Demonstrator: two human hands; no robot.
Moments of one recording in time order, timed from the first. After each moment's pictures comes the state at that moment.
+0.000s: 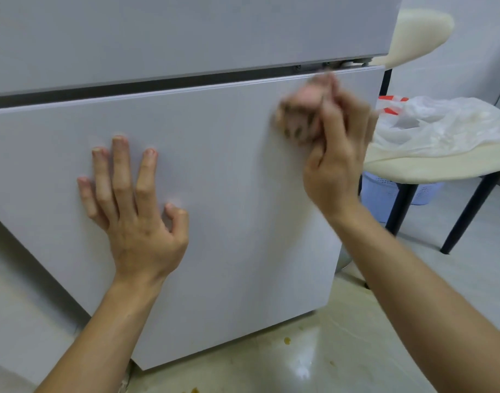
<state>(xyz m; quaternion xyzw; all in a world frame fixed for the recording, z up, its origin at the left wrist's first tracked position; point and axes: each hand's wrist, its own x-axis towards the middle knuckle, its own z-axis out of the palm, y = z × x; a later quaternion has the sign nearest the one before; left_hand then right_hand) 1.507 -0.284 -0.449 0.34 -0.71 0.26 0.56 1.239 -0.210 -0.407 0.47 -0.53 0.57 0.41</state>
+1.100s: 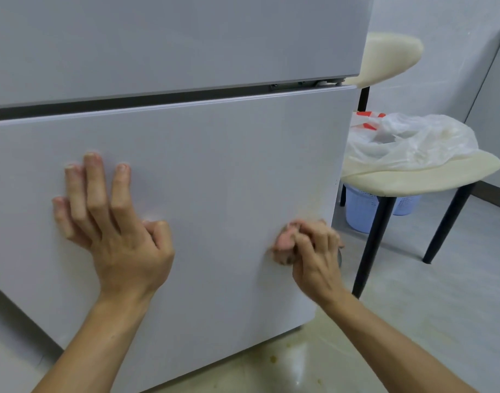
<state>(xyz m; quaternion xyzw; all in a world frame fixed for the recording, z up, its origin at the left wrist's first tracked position) 1.487 -0.279 -0.451 0.37 -0.68 0.26 0.58 1.211 -0.181 -0.568 0.57 -0.61 0.42 0.36</state>
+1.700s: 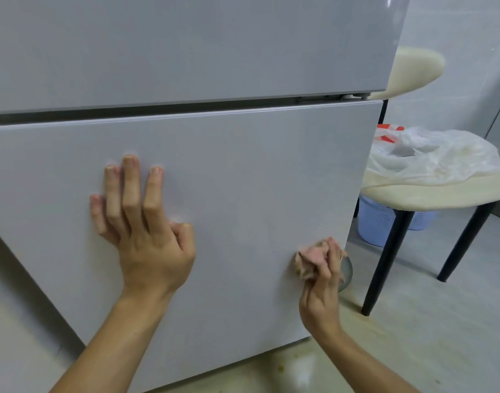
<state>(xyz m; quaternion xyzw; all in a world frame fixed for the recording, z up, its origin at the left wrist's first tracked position) 1.489 -0.281 -0.451 0.37 -0.69 0.26 0.57 1.239 -0.186 -0.624 0.51 -0.63 0.57 0.15</state>
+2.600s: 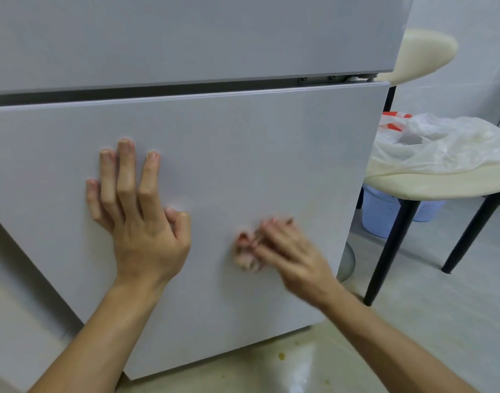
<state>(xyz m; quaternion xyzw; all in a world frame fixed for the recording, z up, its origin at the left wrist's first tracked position) 1.497 -0.280 -0.452 0.36 -0.70 0.25 0.56 1.249 -0.190 -0.550 0.74 -0.46 0.35 0.34</state>
